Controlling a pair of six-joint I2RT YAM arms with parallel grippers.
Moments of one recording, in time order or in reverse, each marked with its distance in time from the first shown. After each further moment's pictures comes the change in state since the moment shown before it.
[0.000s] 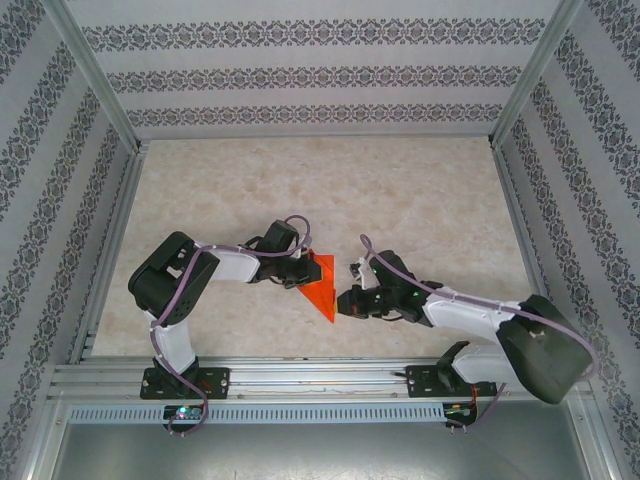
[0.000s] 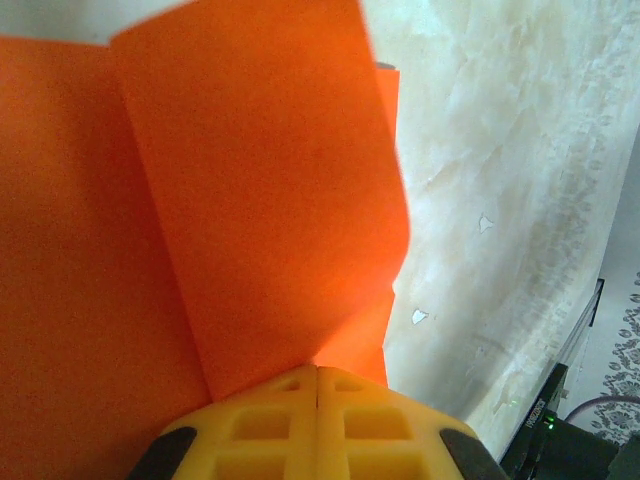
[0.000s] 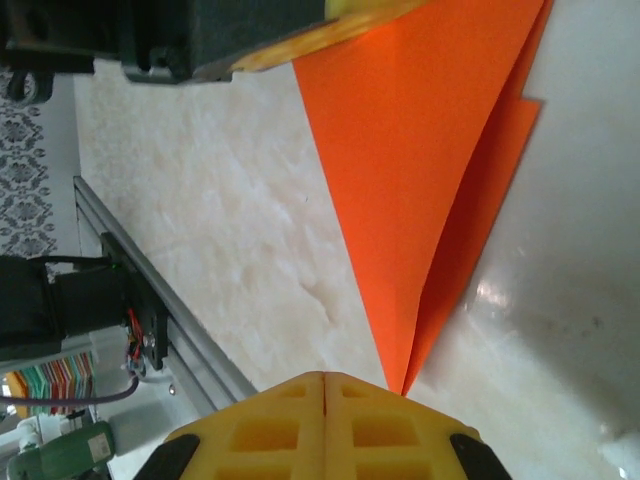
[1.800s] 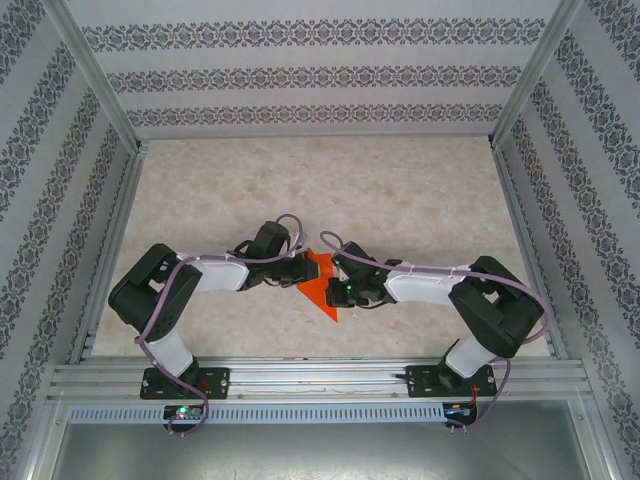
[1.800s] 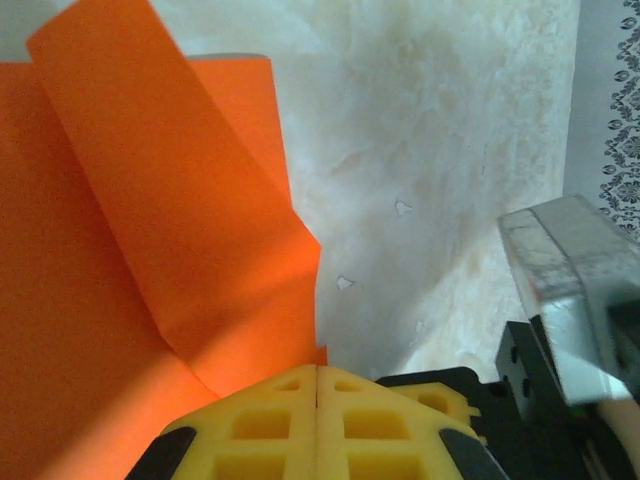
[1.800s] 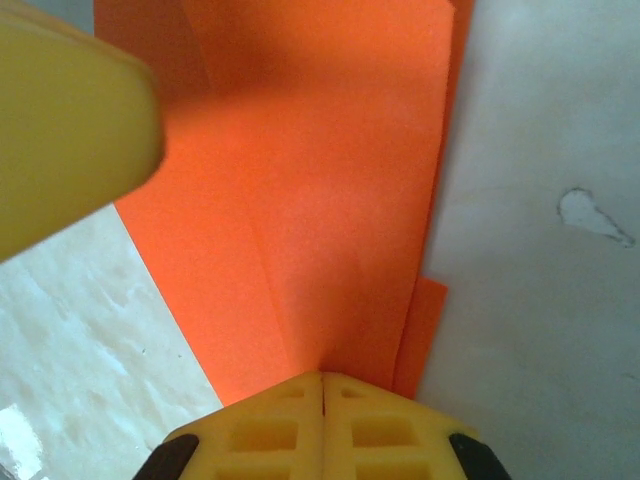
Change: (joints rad) left arm -0.002 -0.124 -0.094 0.093 -0.007 -0.007; right arm 0.105 0.300 0.286 -0.253 0.337 -0.088
